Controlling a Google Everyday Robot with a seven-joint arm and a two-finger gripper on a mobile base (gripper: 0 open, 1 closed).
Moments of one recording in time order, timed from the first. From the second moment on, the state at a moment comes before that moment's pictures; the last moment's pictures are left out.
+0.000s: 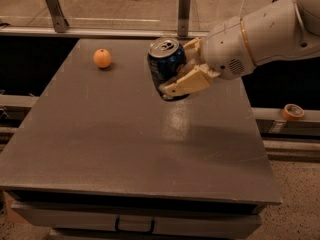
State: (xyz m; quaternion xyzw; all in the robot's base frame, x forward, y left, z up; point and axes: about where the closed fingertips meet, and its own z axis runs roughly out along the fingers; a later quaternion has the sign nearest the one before) arm 0.494 -0.028 0.971 -0.62 0.63 0.22 0.42
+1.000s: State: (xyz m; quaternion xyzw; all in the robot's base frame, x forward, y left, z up) arm 0.582 -0.067 0.948 -0.57 0.61 0.26 0.49
